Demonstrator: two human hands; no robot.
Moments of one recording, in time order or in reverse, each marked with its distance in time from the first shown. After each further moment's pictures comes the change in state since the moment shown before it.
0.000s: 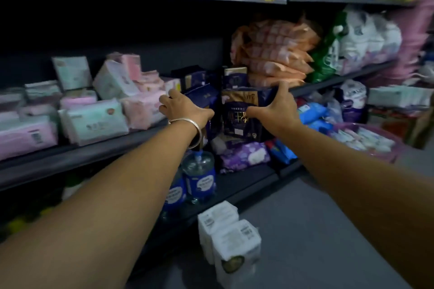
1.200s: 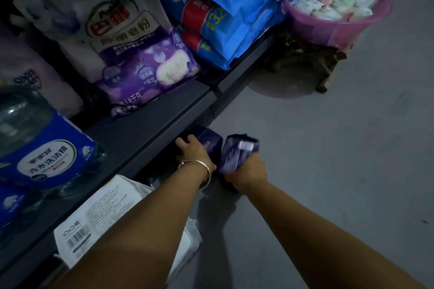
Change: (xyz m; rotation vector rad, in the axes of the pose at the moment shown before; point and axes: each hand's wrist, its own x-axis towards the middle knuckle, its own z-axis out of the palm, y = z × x) left_hand -0.071 -0.153 0.453 0.377 -0.843 -0.084; right_hand -0.053 0.428 0.131 -0.212 -0.229 1.074
